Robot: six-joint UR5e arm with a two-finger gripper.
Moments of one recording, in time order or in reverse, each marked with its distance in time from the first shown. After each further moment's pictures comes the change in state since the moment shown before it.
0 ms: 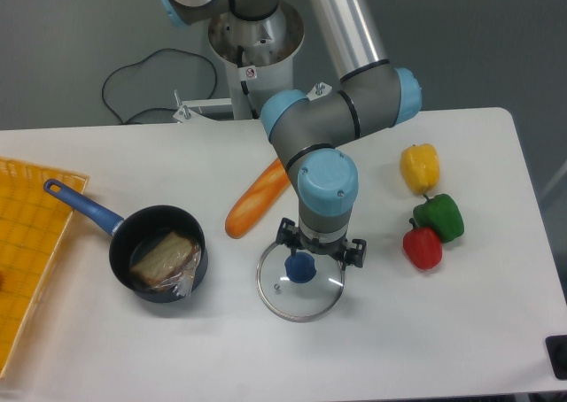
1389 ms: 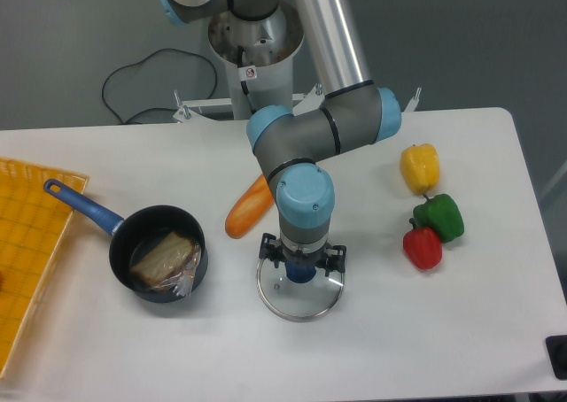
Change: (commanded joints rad) arm -0.049 -0.041 -0.011 0.052 -0.009 -0.106
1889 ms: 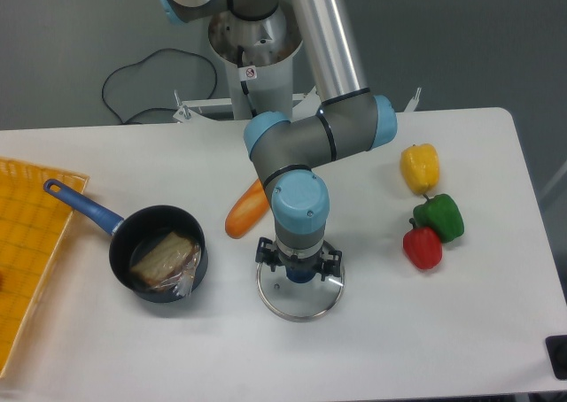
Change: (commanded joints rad) arm -0.002 -0.006 -0.003 0.005 0.000 0.009
